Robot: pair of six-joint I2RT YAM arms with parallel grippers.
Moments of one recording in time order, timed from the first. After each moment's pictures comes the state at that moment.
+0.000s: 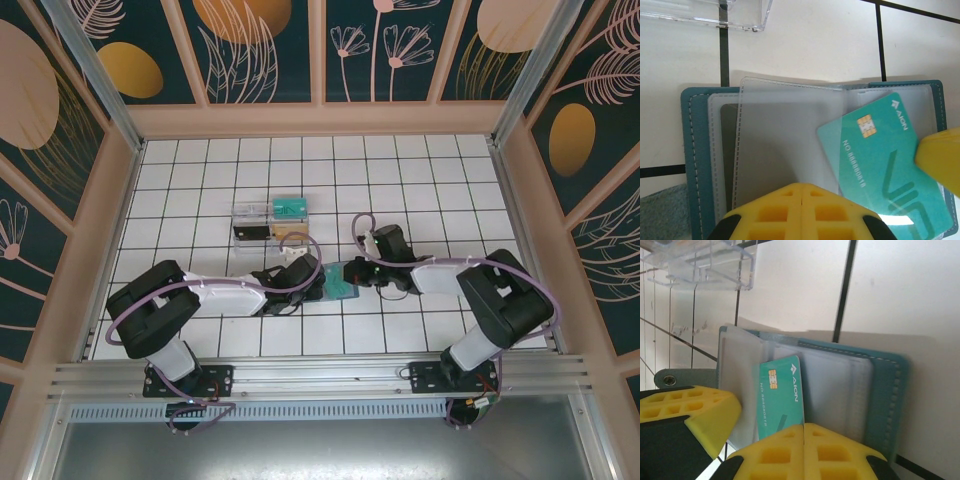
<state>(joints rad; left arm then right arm) -0.98 1.64 0.71 0.00 -0.21 -0.99 0.56 1.56 0.55 0.17 -0.50 0.64</state>
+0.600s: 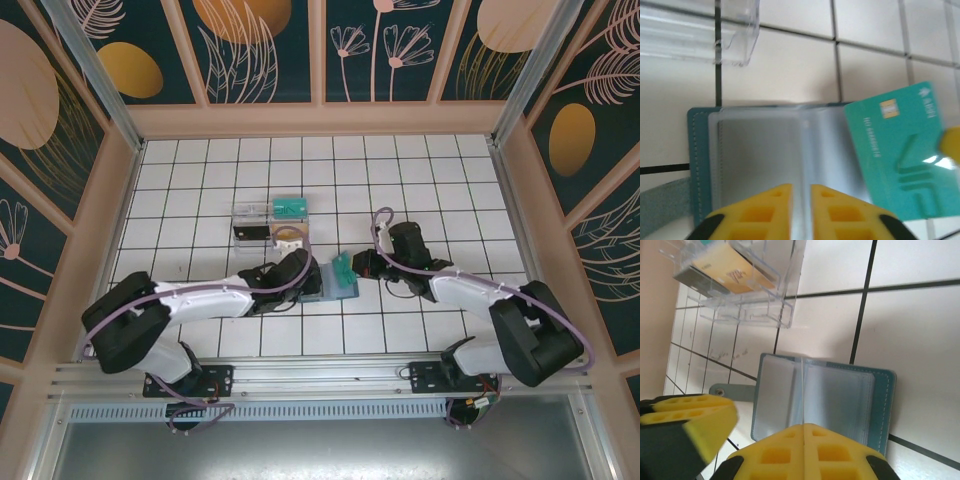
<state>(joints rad) -0.98 1.47 0.71 -0.04 -0.22 -1.01 0.52 1.32 0.50 0.13 -0.47 0.65</state>
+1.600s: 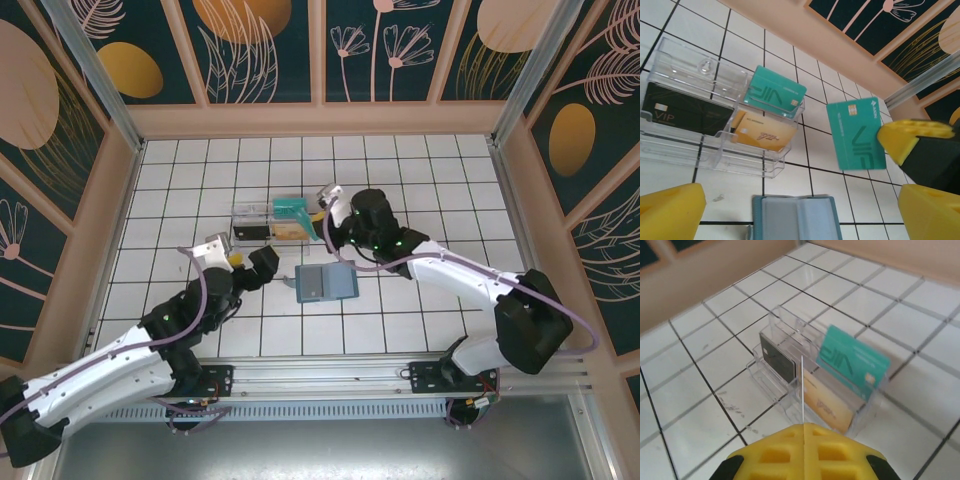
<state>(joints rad) -0.93 0.64 0.46 -0.18 -0.51 -0.91 0.77 1.42 0.93 0.06 -0.23 -0.02</state>
